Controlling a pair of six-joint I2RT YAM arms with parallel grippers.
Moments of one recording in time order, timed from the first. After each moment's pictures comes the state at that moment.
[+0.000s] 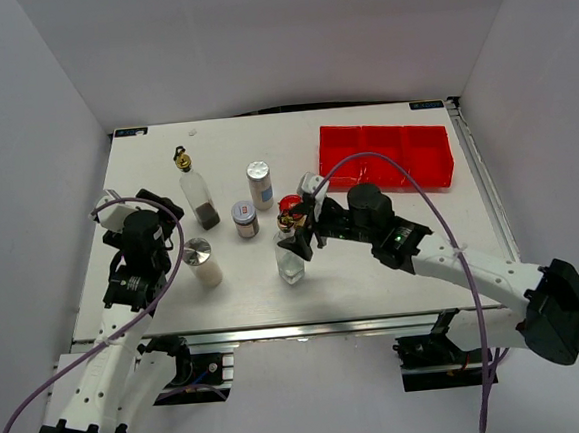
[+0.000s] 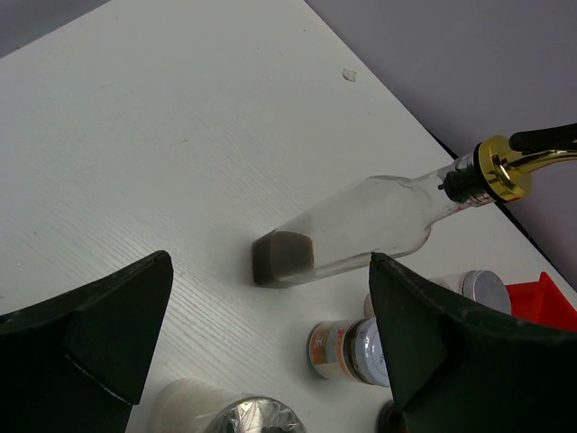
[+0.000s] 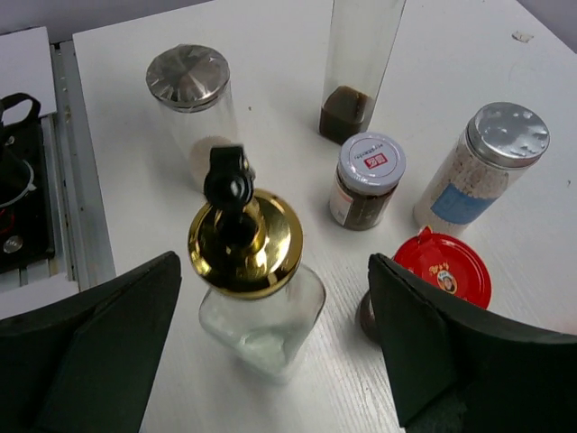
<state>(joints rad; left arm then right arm) -0.21 0.74 0.69 -0.29 -0.59 -0.72 0.87 1.17 0.81 0.17 -0.36 -0.09</state>
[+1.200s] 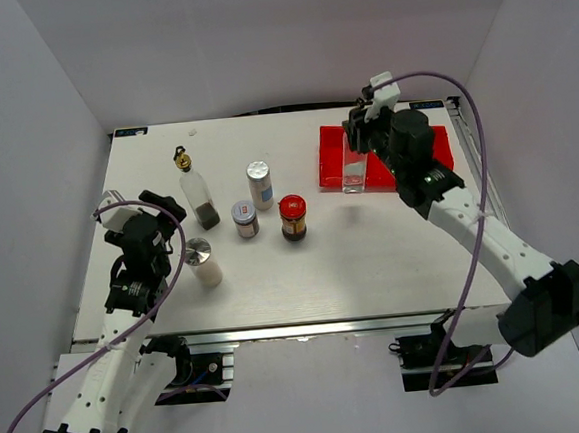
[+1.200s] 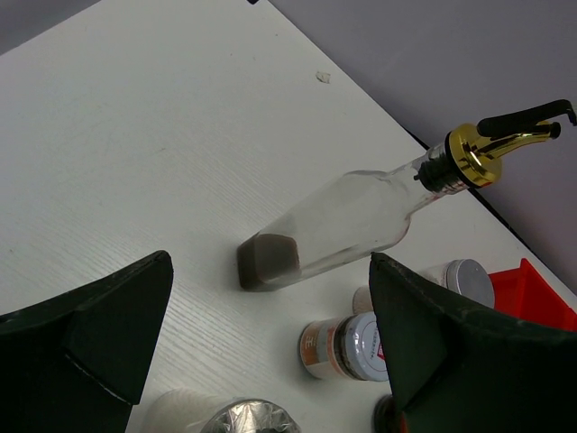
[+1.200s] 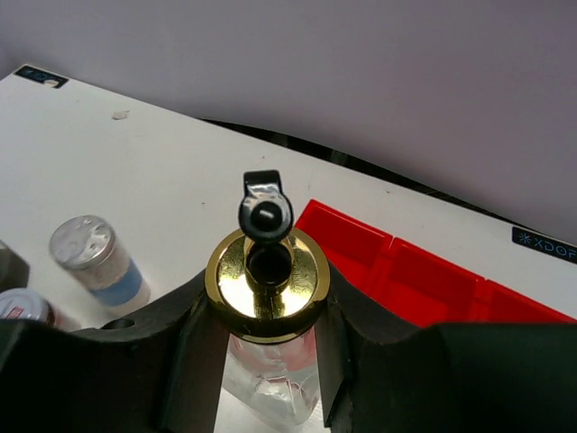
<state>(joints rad) -0.21 0.70 0.65 -0.21 -0.55 -0.67 0.51 1.27 1.17 0.04 0.09 -0.06</state>
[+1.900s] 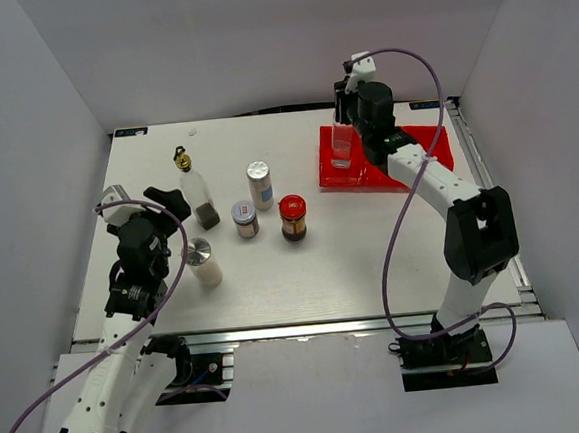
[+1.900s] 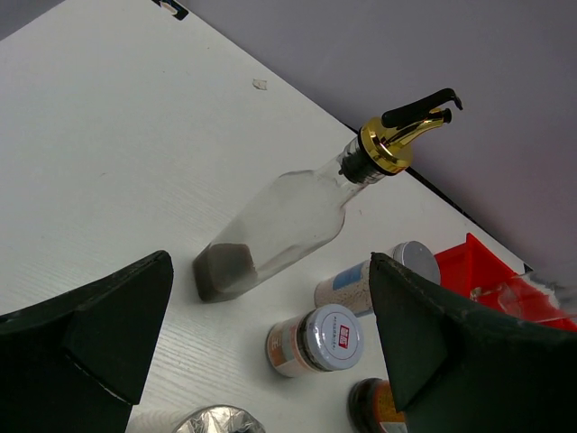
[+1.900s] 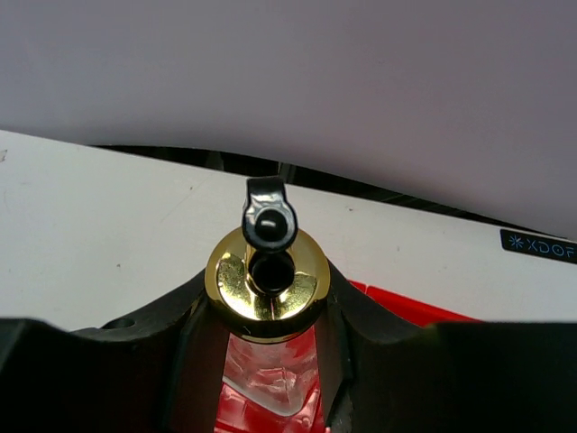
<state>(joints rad) -0.21 0.68 0.63 -0.09 -0.42 -0.60 0.41 1.76 1.46 0.20 0.18 -0.04</state>
